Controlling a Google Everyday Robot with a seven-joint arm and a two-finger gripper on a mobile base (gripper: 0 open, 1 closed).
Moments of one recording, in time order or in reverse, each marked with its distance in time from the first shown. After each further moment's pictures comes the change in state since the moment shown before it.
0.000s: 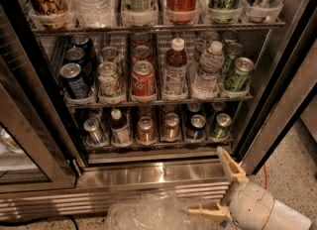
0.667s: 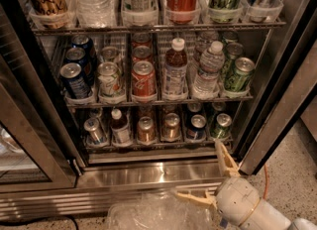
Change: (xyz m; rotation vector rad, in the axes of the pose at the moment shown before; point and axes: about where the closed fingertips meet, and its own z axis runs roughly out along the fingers) arm -0.002 -0.020 0.027 0.162 -0.106 0.004
